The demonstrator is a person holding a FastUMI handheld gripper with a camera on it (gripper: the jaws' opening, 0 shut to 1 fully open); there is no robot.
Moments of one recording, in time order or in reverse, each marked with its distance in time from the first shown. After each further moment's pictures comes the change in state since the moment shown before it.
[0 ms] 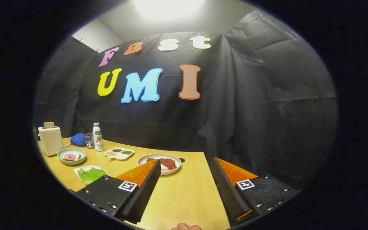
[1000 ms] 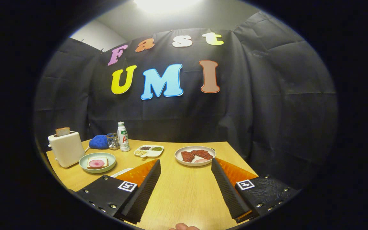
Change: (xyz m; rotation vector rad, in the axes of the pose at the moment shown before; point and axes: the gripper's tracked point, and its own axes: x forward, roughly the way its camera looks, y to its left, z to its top) arm -0.032 0.135 -0.022 0.072 0.097 0.067
